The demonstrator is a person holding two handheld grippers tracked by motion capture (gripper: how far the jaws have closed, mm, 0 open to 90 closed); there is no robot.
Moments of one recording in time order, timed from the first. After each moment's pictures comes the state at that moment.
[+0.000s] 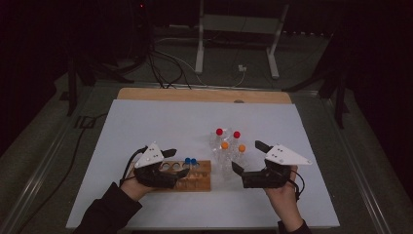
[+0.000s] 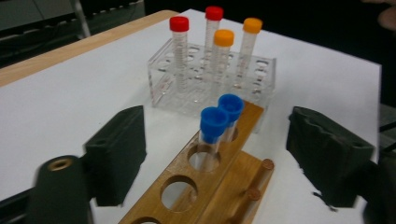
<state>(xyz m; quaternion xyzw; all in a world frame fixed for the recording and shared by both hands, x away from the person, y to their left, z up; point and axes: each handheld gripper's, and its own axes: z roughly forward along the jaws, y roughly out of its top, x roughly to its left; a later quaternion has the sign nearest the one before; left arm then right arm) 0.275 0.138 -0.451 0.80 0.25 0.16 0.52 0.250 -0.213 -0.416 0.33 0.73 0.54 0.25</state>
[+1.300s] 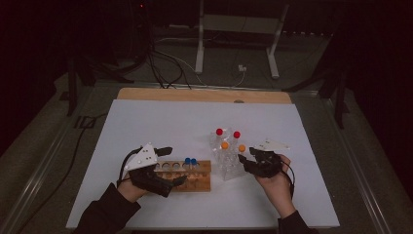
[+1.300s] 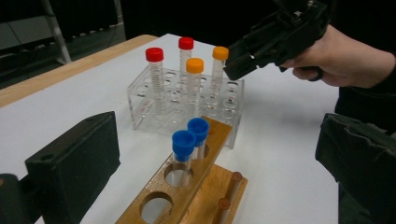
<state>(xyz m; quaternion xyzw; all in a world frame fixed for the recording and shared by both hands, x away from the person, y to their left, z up) 0.265 0.145 -0.439 0.80 0.20 0.14 0.55 0.300 -0.215 -0.465 0.43 0.78 0.39 0.23</state>
